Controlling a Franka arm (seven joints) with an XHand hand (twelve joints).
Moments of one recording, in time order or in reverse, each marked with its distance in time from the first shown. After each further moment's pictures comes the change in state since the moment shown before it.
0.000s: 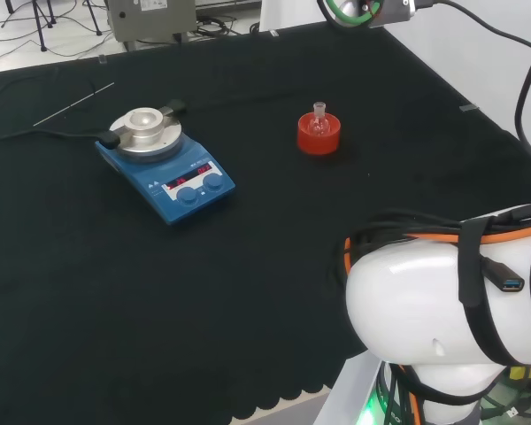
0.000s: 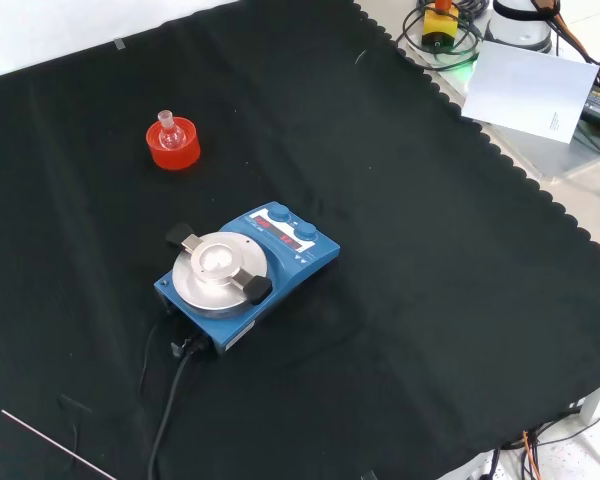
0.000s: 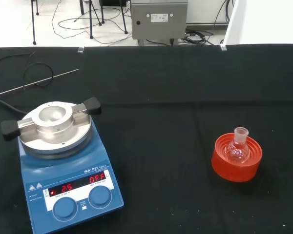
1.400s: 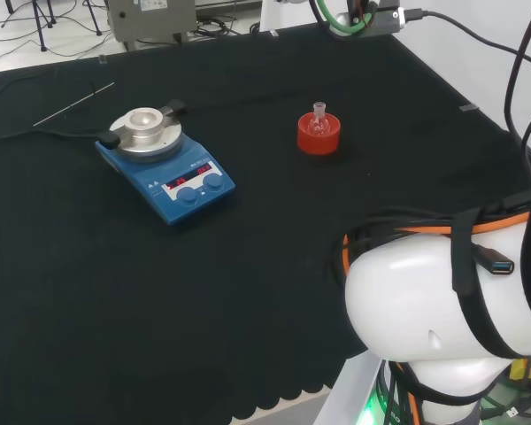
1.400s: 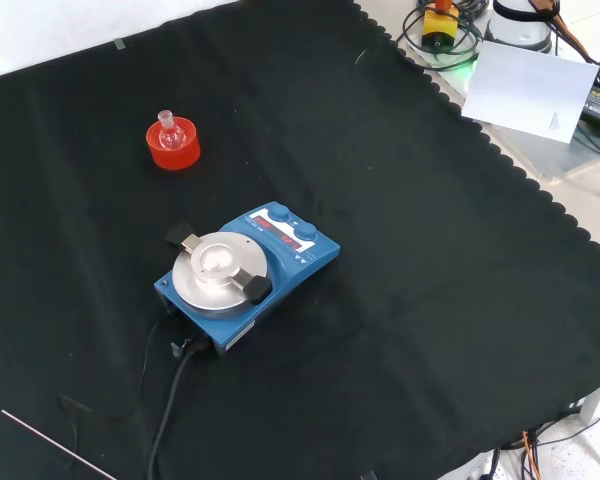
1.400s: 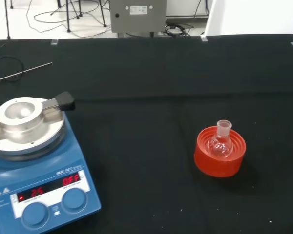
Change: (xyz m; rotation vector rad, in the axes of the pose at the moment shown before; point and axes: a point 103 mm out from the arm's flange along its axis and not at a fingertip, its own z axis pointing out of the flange) arm -0.013 0.029 0.029 0.012 -0.020 0.068
